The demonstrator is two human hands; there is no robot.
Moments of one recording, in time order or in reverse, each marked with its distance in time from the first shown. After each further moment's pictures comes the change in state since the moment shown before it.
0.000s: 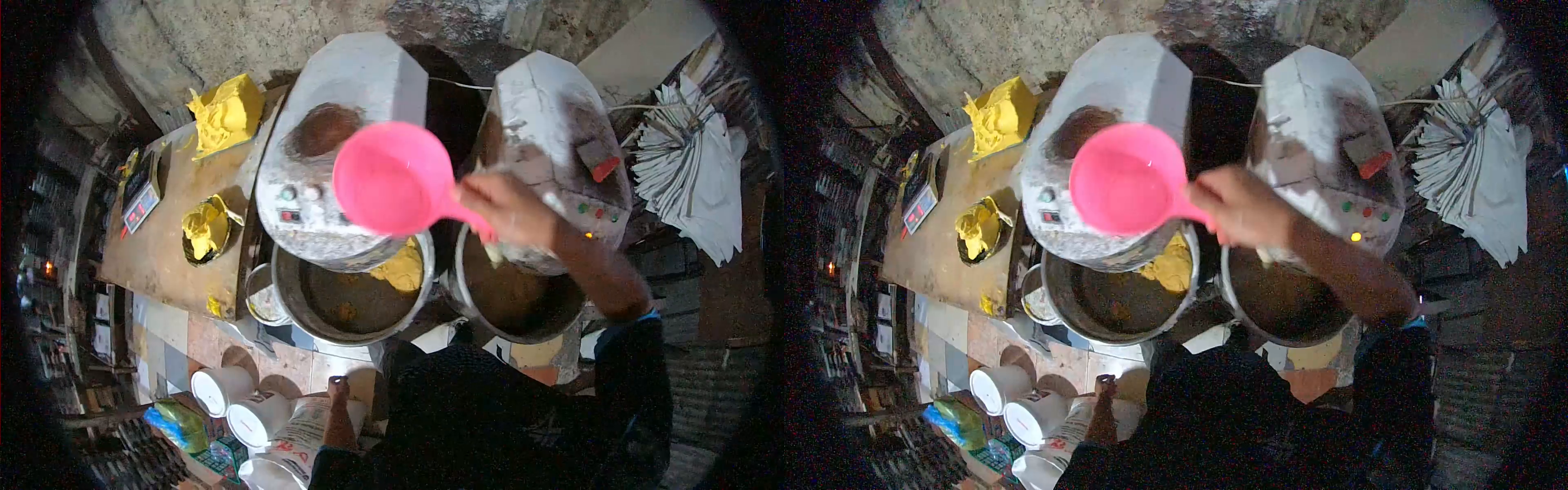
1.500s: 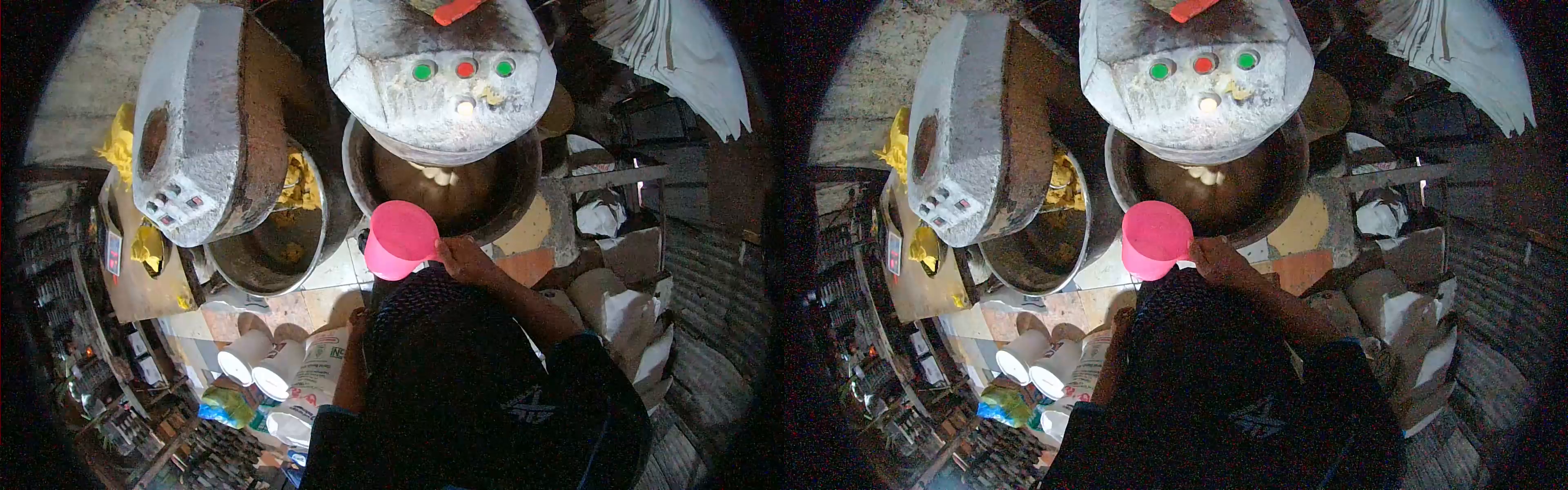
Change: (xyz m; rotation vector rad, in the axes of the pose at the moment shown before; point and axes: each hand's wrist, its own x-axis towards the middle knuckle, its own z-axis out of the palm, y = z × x) left_hand -0.069 -0.122 0.140 1.233 -0.138 0.228; right_hand -0.224 0.340 0.128 0.068 0.213 0.039
